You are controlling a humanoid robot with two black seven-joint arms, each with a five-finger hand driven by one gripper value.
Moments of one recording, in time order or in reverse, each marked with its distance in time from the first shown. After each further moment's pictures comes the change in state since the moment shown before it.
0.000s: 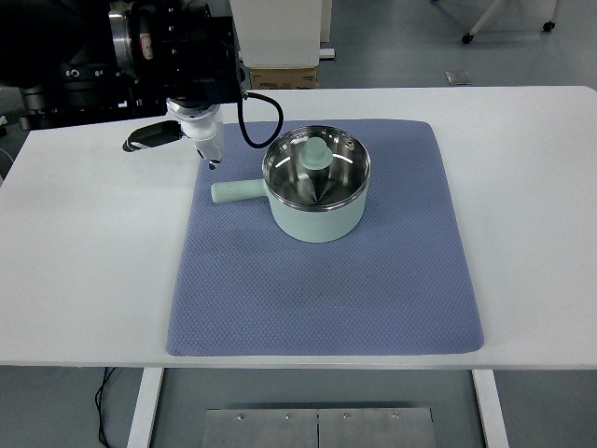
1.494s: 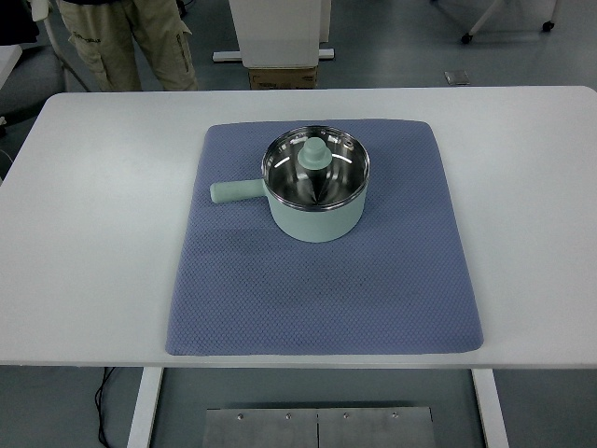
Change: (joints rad) left arm 0.279 0.196 -0.360 0.773 -1.400 -0.044 0.046; right arm 0.000 0.000 0.000 0.000 0.000 0.000 0.000
